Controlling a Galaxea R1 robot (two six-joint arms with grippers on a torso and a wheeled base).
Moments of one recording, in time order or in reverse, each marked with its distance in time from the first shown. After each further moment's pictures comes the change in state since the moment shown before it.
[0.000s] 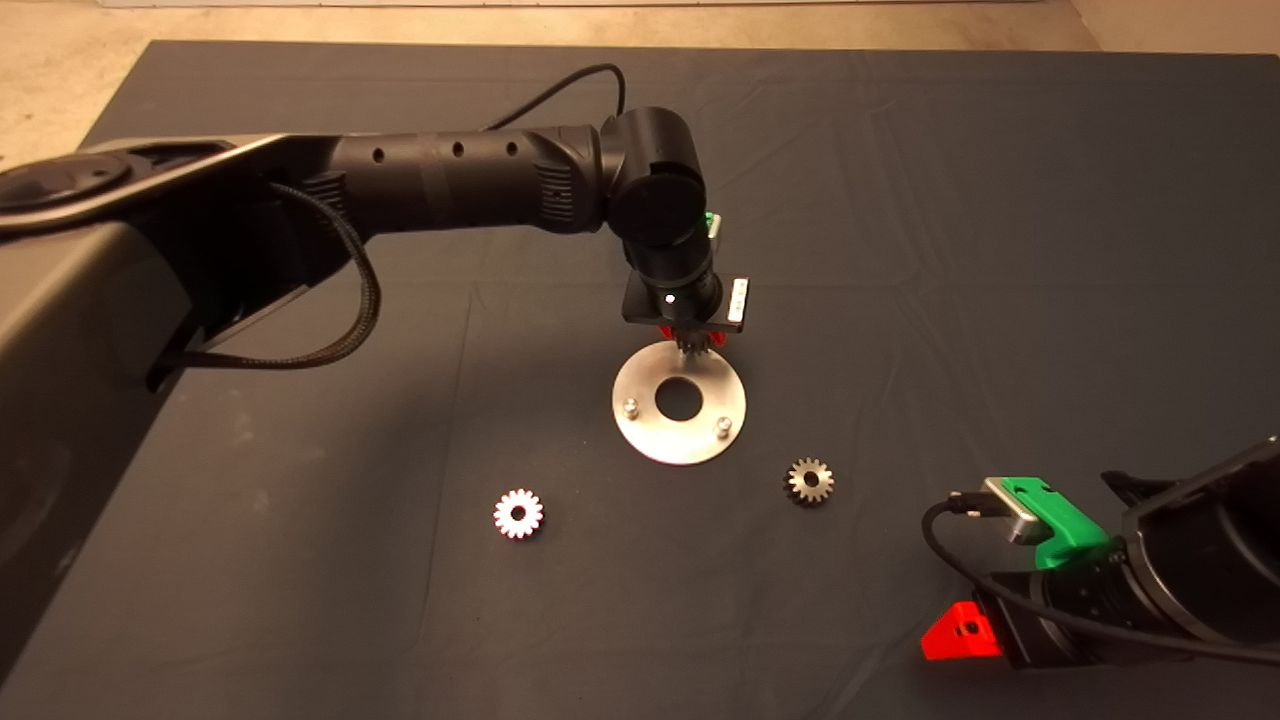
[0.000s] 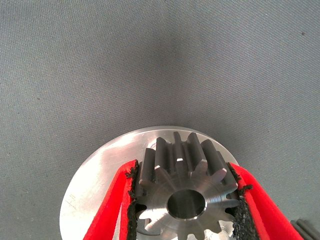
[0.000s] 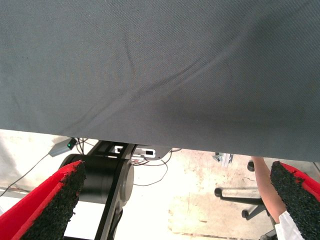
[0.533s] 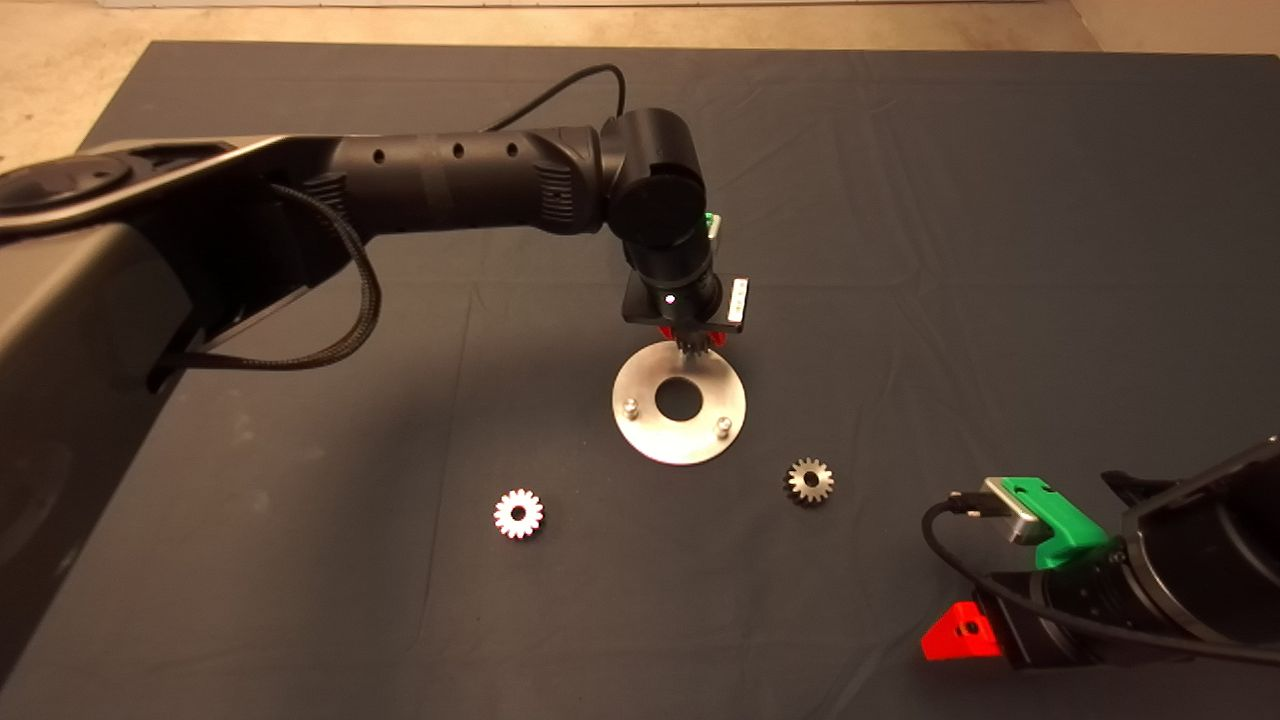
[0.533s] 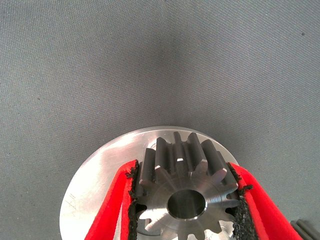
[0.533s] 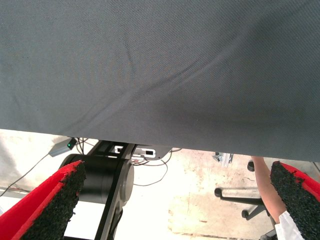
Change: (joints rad) left arm 0.002 0.000 0.000 0.005 0.004 0.000; right arm 0.000 0.000 0.000 0.000 0.000 0.000
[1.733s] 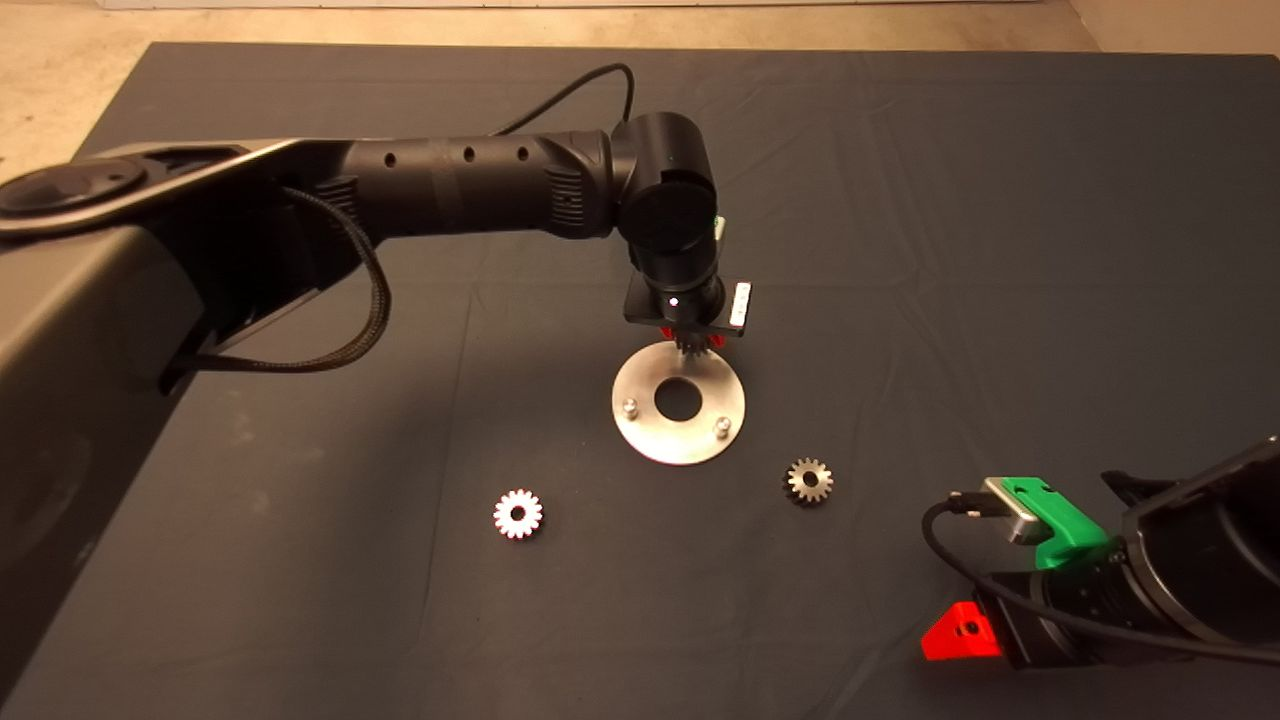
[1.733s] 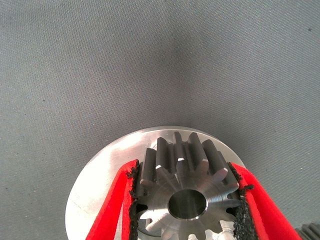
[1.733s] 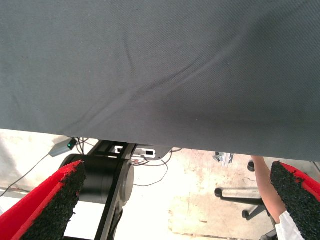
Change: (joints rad) left arm 0.006 0.011 0.005 0.036 0.055 0.000; right arm 0.000 0.000 0.000 0.000 0.000 0.000
